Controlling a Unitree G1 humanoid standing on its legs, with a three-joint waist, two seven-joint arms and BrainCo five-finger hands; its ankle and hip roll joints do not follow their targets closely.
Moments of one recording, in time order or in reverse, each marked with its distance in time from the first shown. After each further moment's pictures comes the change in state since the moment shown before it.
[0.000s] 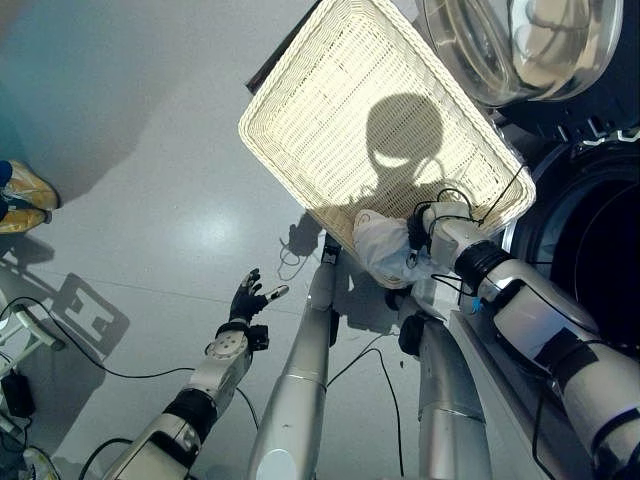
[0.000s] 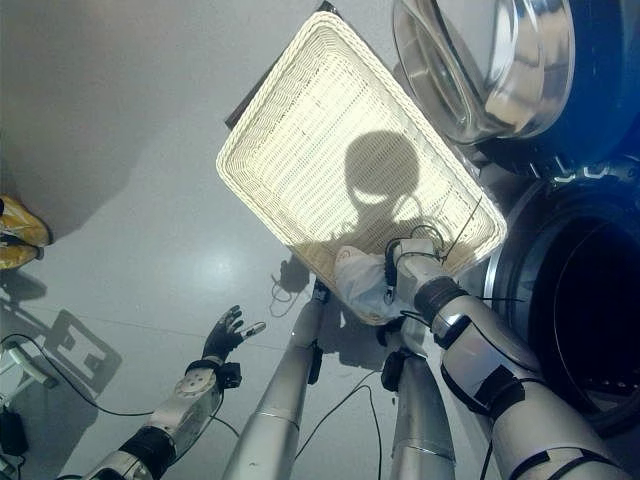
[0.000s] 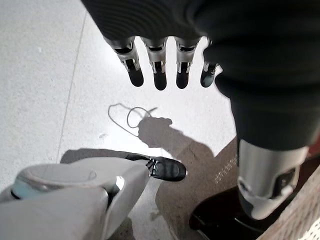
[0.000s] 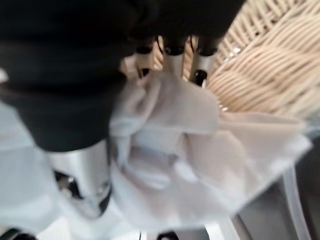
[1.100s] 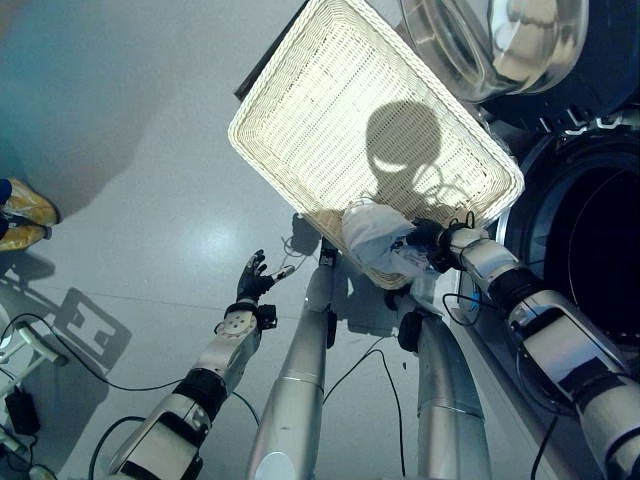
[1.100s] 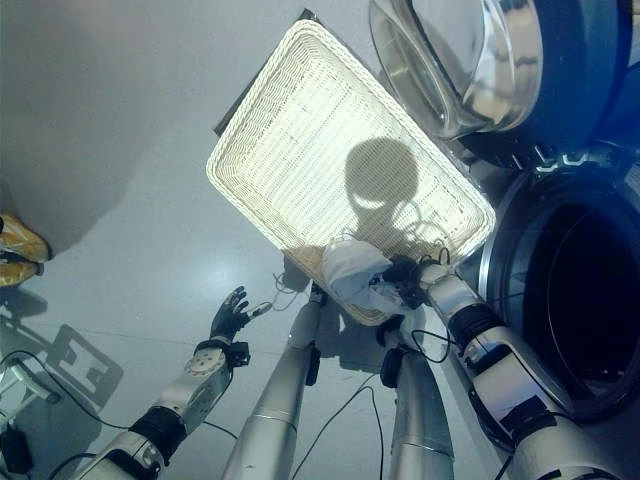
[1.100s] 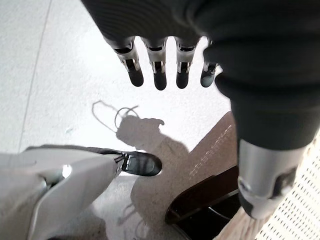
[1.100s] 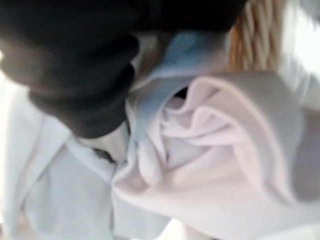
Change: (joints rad) left arm -0.055 -0.011 0.024 -0.021 -0.002 0.037 0.047; right arm 0.240 -0.109 -0.282 -0.122 0.929 -0.117 -0.275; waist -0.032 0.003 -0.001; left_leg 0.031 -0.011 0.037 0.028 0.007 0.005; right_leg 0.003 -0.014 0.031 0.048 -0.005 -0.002
